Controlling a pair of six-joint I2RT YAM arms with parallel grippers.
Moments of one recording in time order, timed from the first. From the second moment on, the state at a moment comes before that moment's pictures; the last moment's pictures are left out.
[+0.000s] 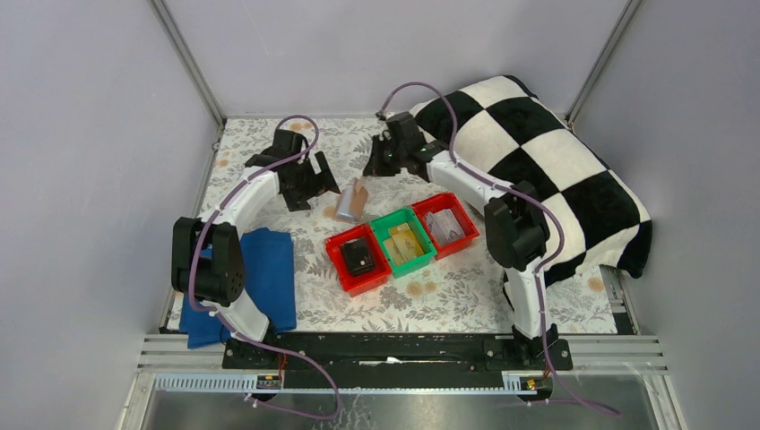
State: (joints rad) left arm -0.20 1.66 1.27 -0.64 0.16 -0.62; right arm 0.63 2.13 1.78 -0.31 -0.25 0.51
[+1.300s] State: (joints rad) left arm -0.19 1.70 1.30 -0.63 0.24 -0.61; right arm 0.46 2.28 1.77 -0.49 0.04 0.33
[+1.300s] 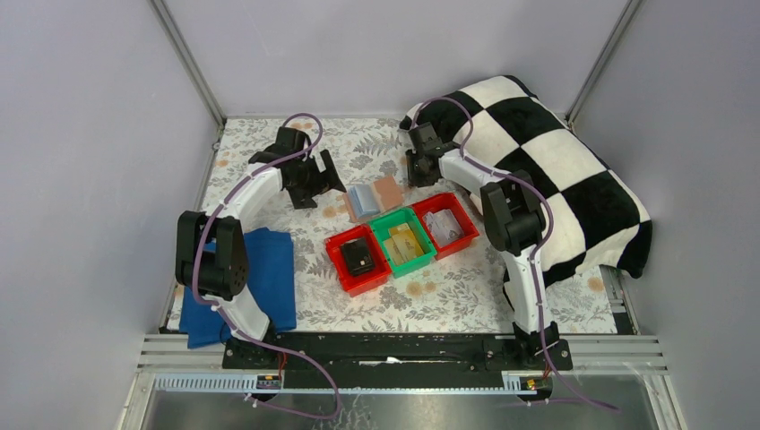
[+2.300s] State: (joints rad) left arm -0.19 1.79 1.34 -0.57 0.31 -0.63; right arm 0.54 2.16 1.84 -0.46 -0.27 0.41
